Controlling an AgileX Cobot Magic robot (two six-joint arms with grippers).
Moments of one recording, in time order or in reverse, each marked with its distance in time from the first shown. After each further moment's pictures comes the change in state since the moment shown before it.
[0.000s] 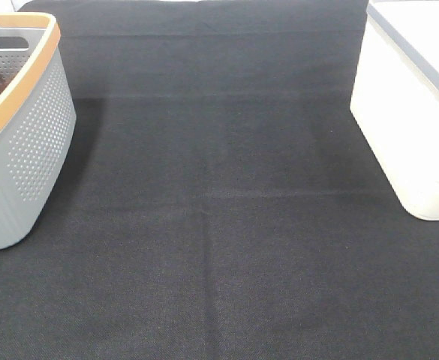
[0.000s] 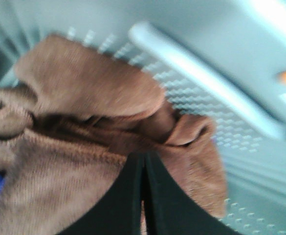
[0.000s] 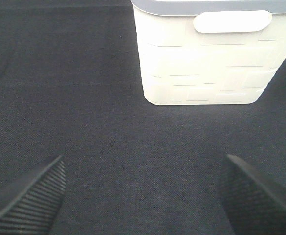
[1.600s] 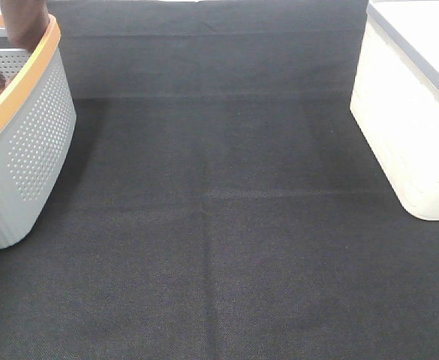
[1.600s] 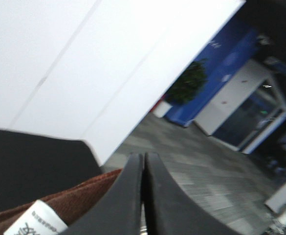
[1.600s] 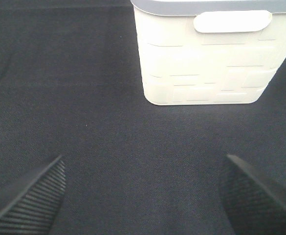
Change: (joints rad) left arm -0.071 -0.524 -0.111 -0.854 -0.277 0.401; right arm 0.000 0.000 0.000 0.001 0.000 0.013
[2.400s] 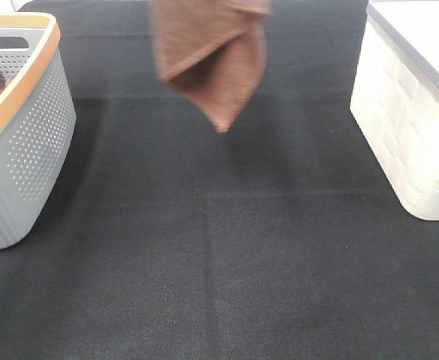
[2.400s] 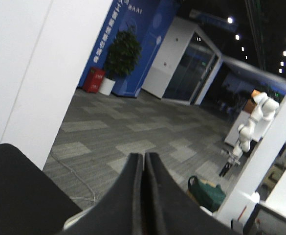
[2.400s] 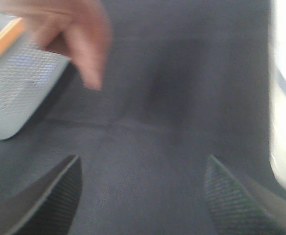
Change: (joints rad) left arm -0.441 -0.002 0.000 0.165 -0.116 0.155; right arm 0.021 0.623 -0.149 0.617 -0.311 -0.487
